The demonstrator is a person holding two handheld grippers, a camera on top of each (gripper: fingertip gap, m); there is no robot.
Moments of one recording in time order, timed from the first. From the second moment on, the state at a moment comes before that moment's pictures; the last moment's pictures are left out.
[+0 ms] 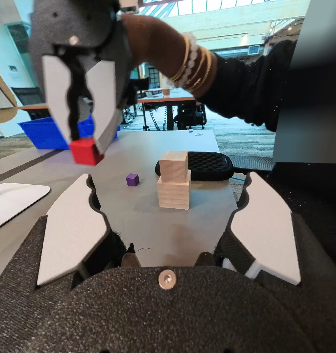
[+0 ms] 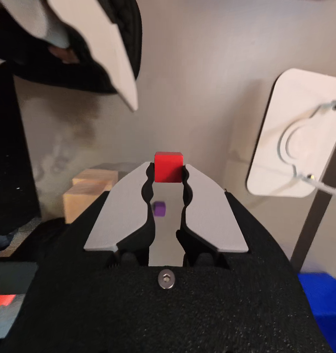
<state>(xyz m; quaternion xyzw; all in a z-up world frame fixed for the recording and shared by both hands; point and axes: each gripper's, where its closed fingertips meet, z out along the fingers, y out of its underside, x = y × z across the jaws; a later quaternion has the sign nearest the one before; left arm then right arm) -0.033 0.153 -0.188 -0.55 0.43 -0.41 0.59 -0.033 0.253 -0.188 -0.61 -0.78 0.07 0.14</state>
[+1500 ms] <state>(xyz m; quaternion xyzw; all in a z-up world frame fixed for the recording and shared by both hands) -0.033 0.154 -0.188 -0.55 0.43 -0.41 0.59 0.046 0.169 -0.208 -0.66 -0.74 0.09 0.11</state>
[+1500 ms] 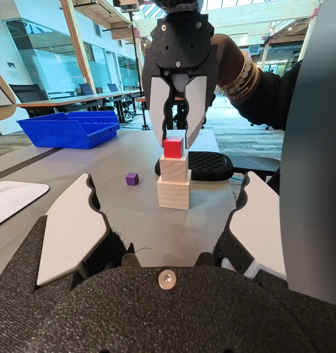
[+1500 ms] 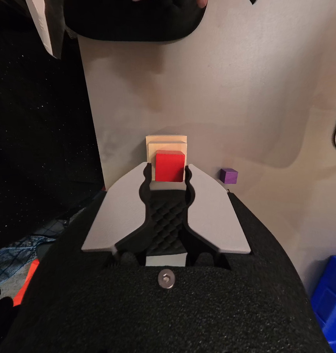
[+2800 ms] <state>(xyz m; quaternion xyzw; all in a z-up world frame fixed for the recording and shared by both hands) -0.034 0.154 -0.187 -0.55 0.42 -0.41 0.59 0.074 0.273 -0.294 -0.67 -0.73 0.13 0.12</state>
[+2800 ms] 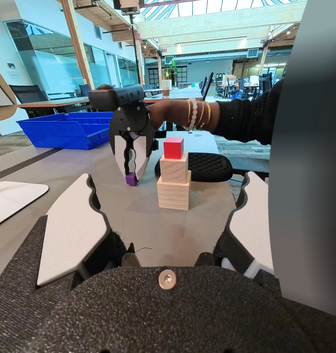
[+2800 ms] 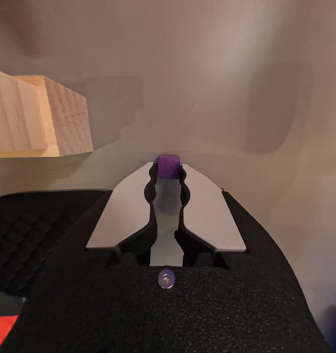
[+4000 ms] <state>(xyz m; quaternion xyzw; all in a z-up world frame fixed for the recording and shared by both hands) -0.032 0.153 -0.189 -0.55 0.43 -0.41 0.59 0.045 0.171 -0.181 -0.69 -0.71 0.11 0.10</state>
